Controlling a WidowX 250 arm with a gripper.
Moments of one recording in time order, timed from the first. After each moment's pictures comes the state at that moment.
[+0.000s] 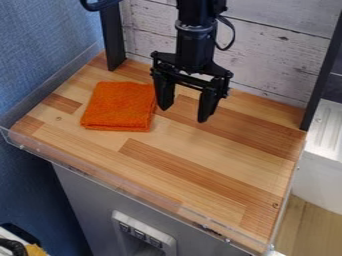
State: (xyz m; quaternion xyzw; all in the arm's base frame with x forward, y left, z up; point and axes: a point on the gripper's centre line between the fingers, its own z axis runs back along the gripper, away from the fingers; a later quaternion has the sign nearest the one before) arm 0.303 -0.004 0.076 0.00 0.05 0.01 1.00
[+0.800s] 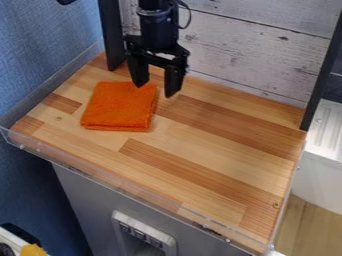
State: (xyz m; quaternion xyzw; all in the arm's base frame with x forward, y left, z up) arm 0.339 0.067 0.069 -0.01 0.00 -0.05 1.00
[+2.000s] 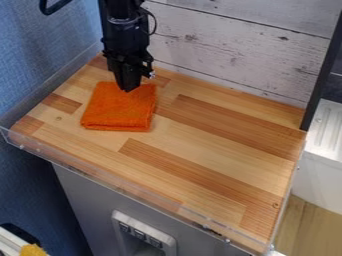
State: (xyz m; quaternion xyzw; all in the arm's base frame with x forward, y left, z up) arm 0.347 0.119 0.041 0.01 0.00 -0.10 1.00
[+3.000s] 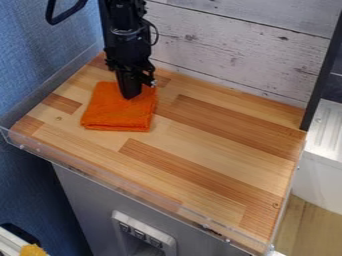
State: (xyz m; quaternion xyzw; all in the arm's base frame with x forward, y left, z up) arm 0.351 0.119 0.023 0.00 0.01 -0.11 0.99
